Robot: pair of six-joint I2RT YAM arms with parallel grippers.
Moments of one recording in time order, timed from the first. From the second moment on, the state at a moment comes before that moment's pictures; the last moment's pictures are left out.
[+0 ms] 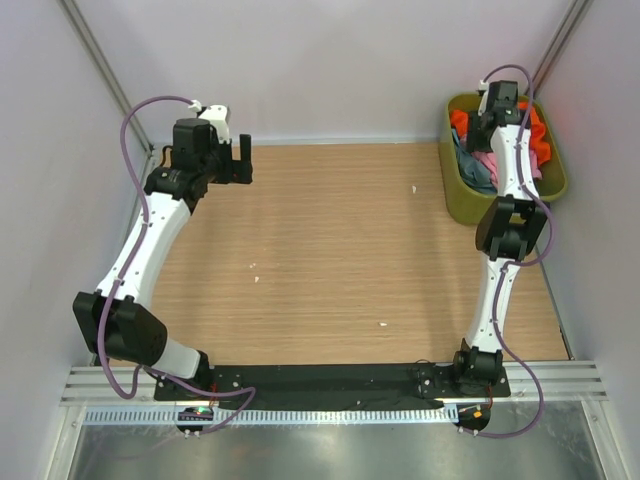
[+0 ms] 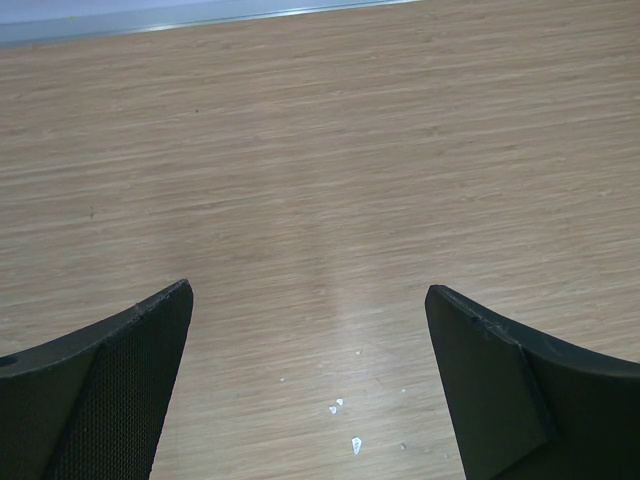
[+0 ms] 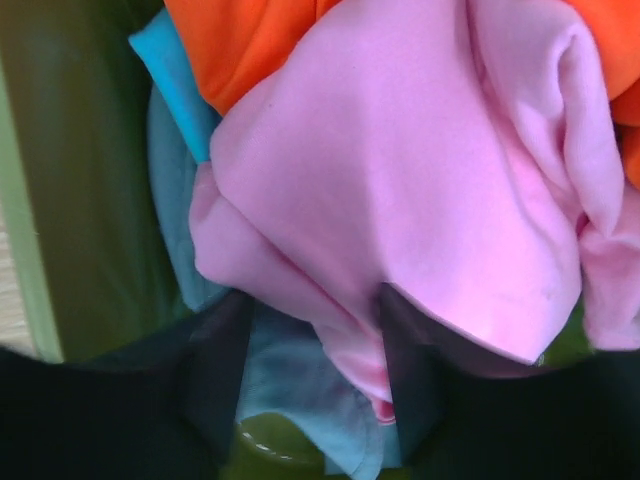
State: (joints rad) left arm -0.21 1.48 1.51 -0.56 -0.02 -0.07; right arm -0.15 2.39 2.48 -0.91 0.09 -0.10
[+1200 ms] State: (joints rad) left arm -0.21 1.54 1.50 -0.58 -0.18 -0.05; right arm 0.41 1.53 2.00 -0.23 -0.01 -0.63
